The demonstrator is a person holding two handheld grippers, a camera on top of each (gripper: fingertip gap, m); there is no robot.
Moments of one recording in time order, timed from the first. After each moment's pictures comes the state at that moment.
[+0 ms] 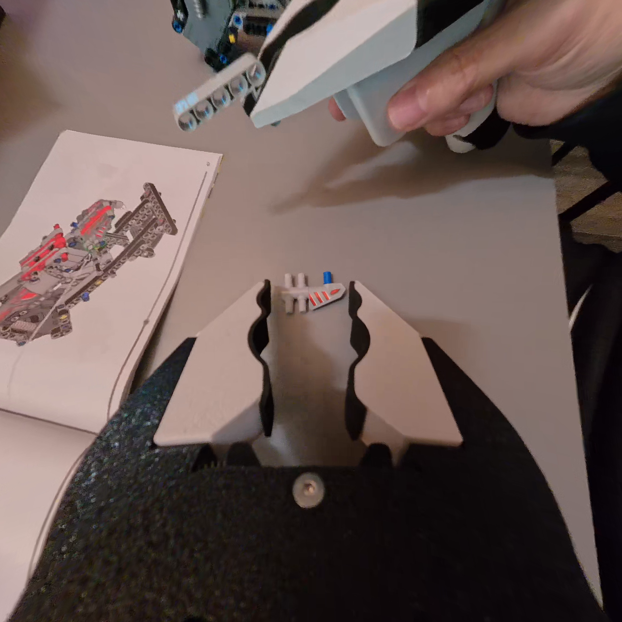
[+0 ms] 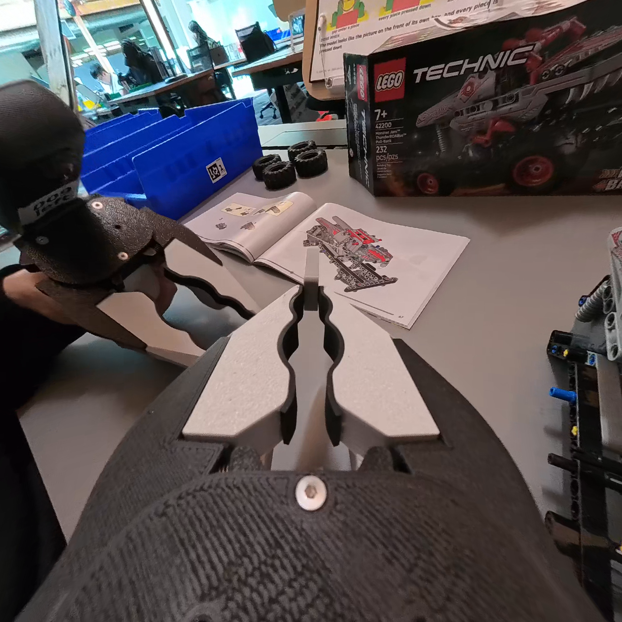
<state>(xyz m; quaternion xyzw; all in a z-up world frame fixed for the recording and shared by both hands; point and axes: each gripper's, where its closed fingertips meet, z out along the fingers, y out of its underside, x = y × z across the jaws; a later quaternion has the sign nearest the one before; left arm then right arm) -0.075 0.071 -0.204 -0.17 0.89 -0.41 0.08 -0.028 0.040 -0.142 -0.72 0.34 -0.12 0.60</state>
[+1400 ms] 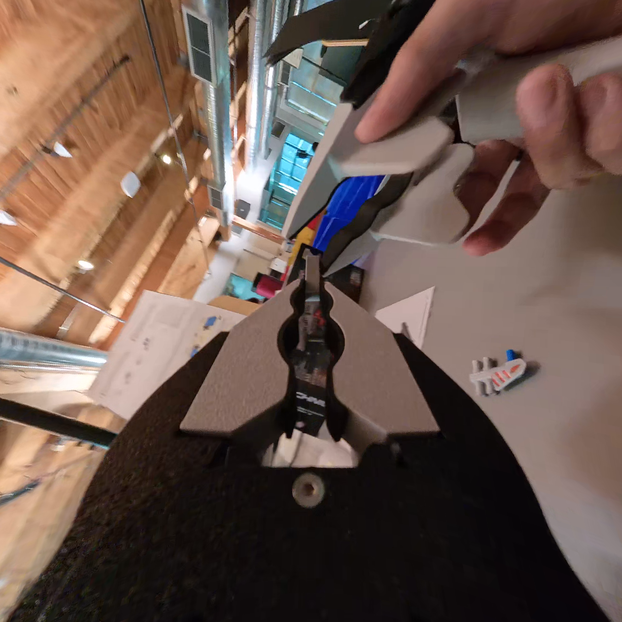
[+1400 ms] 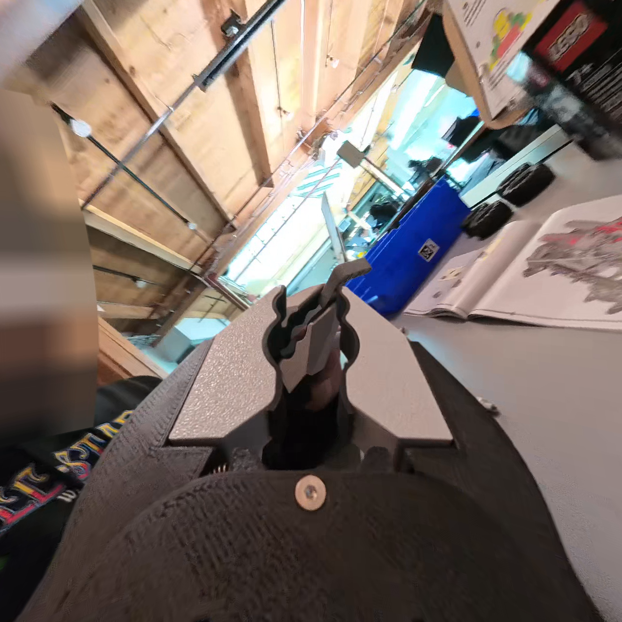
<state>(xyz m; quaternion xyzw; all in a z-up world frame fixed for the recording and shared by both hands) -0.066 0.067 -0.079 0.08 0.67 -0.36 0.64 -0.072 0.062 -0.069 -0.46 0.33 0.28 0.77</state>
